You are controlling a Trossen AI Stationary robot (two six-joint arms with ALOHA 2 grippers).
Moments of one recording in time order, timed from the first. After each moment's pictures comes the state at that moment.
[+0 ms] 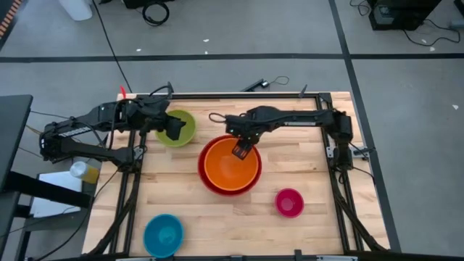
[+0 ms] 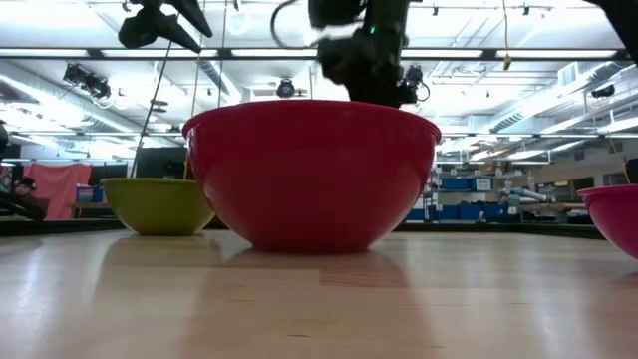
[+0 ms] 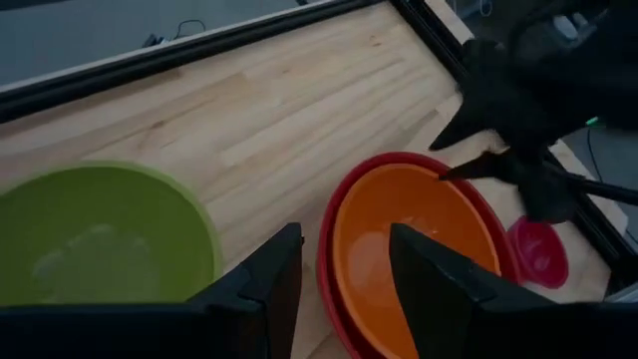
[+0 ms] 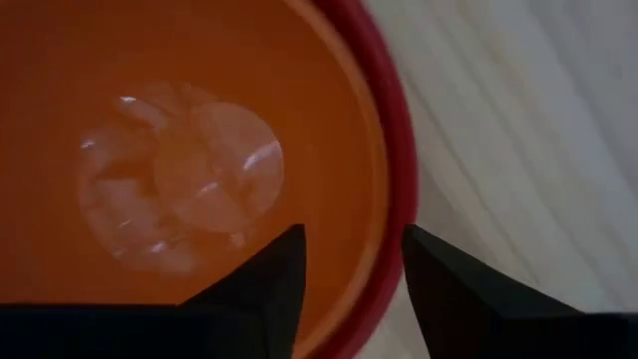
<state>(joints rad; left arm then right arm) 0.19 0.94 1.18 -0.92 -0.22 -0.75 -0.12 1.94 1.80 -1.21 0.03 0.49</state>
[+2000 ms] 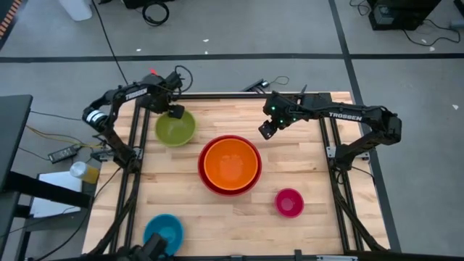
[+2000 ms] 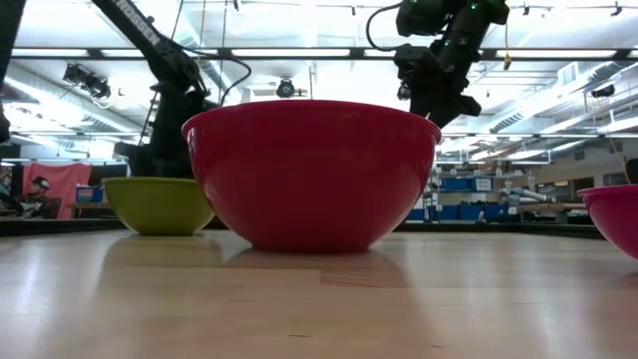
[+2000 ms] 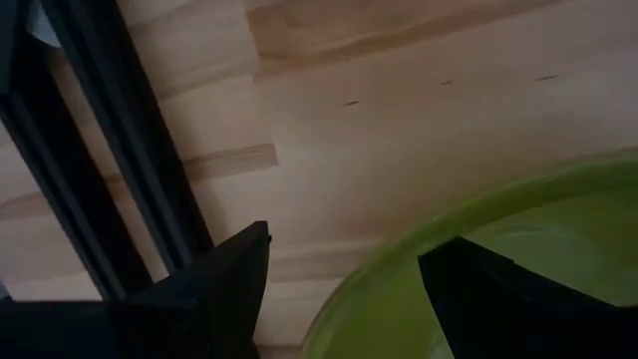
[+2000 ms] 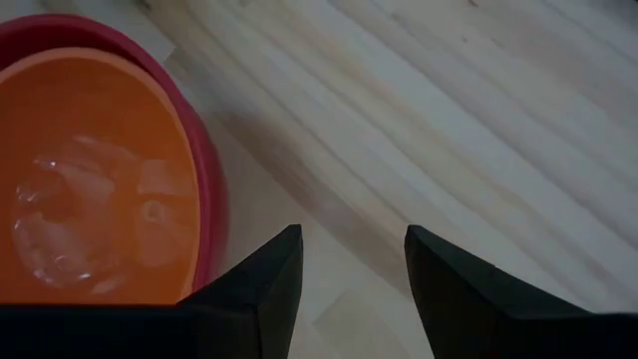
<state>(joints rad) 0.98 1.65 1.12 -1.05 -0.19 -0.35 -0.35 1.44 1.20 -0.86 -0.02 0.51</state>
